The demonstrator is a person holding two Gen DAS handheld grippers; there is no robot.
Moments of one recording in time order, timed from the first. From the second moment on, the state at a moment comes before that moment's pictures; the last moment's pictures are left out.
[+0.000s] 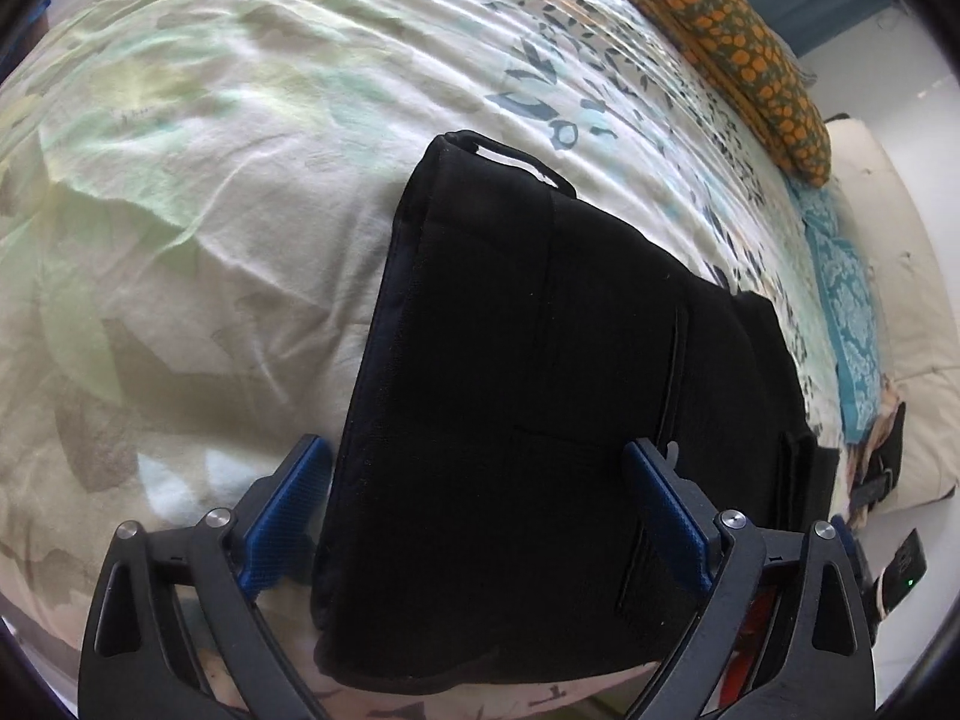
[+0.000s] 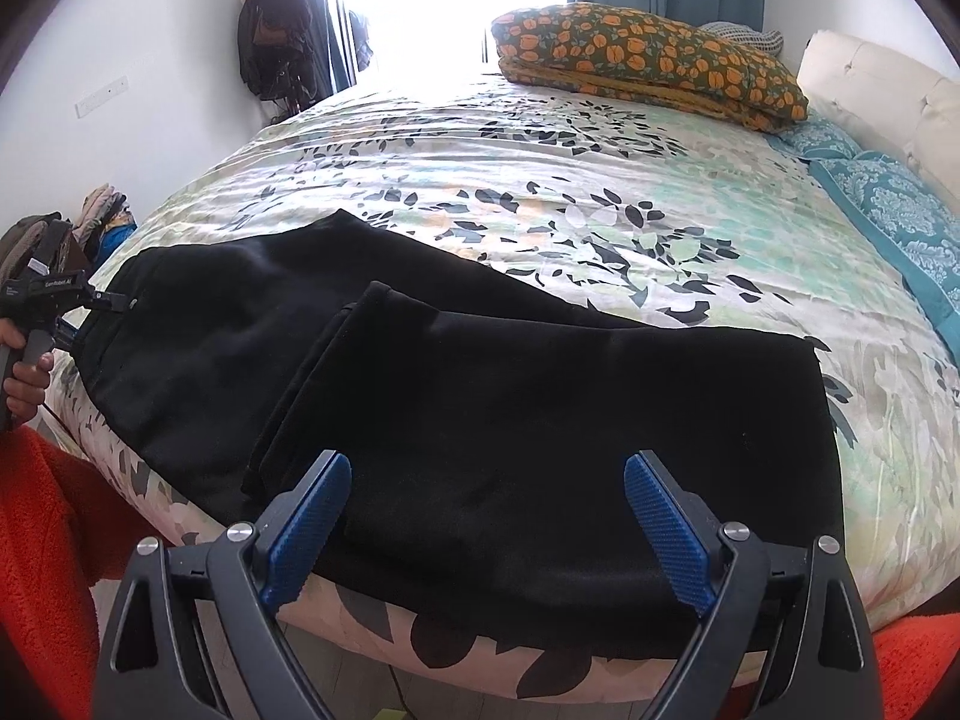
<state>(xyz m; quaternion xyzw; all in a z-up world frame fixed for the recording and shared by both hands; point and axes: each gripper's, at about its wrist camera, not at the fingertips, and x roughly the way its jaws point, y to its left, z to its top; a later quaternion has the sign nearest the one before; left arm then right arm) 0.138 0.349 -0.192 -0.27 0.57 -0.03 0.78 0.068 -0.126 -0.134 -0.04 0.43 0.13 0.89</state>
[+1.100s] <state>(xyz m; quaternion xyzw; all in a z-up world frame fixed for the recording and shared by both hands) 0.052 0.095 -0.075 0.00 0.40 -0.04 0.91 0.149 0.004 -0.073 0.25 0.57 0.40 0.68</state>
